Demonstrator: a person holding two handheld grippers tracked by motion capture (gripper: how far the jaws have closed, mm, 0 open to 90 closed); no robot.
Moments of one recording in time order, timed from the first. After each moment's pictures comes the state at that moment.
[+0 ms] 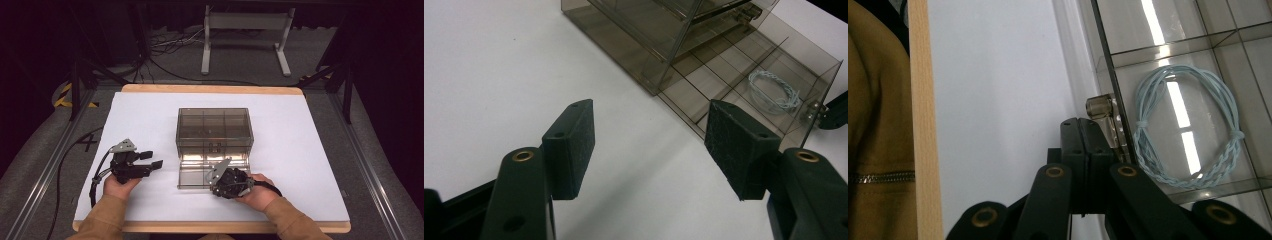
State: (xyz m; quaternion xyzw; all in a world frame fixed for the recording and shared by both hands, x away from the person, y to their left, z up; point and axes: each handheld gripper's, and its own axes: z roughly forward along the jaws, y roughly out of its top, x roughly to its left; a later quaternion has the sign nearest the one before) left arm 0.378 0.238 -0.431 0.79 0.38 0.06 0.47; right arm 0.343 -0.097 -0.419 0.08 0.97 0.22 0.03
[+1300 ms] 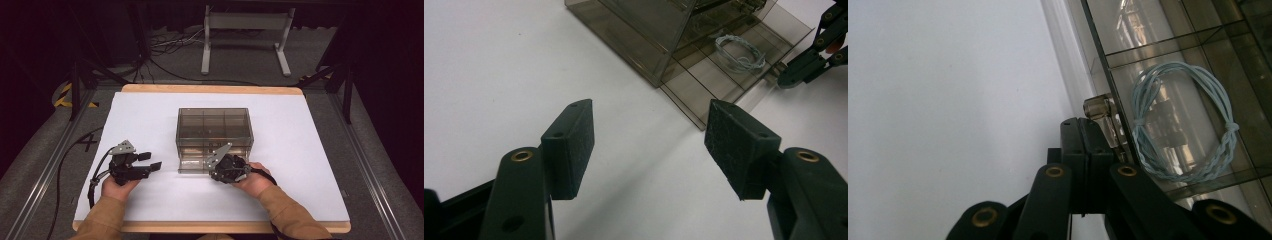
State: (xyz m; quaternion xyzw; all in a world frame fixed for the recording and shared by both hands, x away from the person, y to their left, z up) left arm 0.372 0.239 -0.429 0.80 0.38 0.07 0.46; right arm 0.382 -0.096 -0.420 0.13 0.96 0.24 0.06
